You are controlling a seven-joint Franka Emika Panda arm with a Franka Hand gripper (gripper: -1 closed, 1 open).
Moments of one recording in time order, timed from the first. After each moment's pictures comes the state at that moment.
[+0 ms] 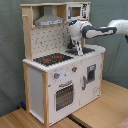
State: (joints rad) arm -0.71 0.77 1.58 -1.61 -1.00 1.29 0.85
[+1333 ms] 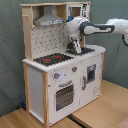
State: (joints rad) arm -0.58 0.77 1.57 -1.47 -1.00 1.17 0.85
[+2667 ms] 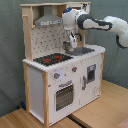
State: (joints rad) arm -0.28 0.77 1.58 -1.25 -1.07 1.12 0.81
